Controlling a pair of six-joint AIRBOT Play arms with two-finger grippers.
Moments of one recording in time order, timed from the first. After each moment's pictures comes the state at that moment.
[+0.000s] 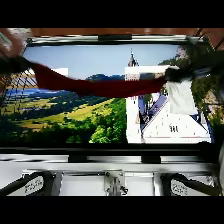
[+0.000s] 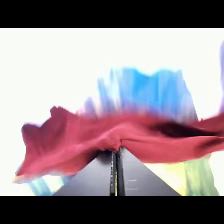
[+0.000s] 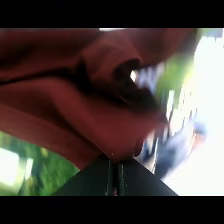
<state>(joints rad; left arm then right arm) 0.21 -1.16 1.58 0.95 -1.09 -1.19 -0.07 -1.32 1.60 2.01 -1.21 -1.79</state>
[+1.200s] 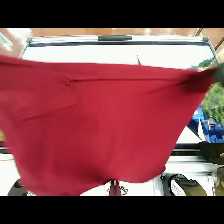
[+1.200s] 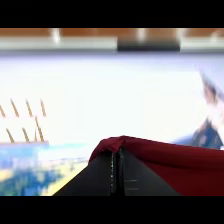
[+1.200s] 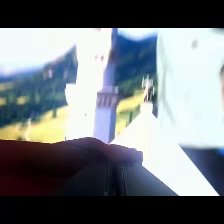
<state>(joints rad) 0.20 -0.75 1.46 1.17 -1.18 -1.35 -0.07 -1.01 1.63 1.69 -1.52 -1.63</state>
